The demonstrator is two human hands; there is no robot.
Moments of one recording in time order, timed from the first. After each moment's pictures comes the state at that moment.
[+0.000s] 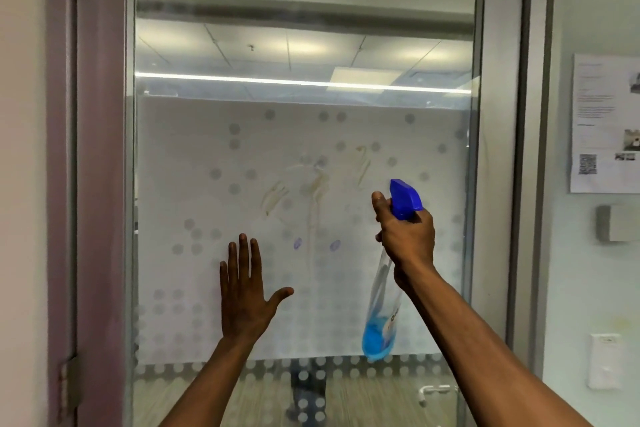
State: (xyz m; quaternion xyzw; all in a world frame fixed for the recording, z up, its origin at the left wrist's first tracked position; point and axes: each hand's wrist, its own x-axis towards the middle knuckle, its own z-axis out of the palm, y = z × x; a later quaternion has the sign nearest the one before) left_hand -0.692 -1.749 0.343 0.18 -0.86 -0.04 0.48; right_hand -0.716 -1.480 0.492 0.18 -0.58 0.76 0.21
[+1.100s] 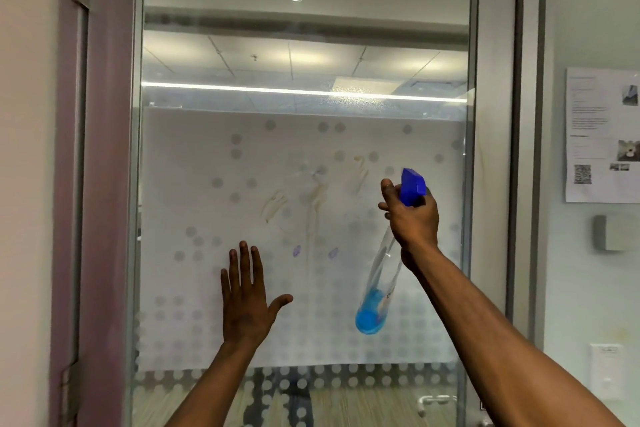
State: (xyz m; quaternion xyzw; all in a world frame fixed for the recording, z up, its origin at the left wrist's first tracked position) left_hand -0.694 -1.747 0.344 0.20 -0.87 -0.02 0.45; right_hand -0.739 -1.471 0.525 0.21 -0.55 0.78 0.22
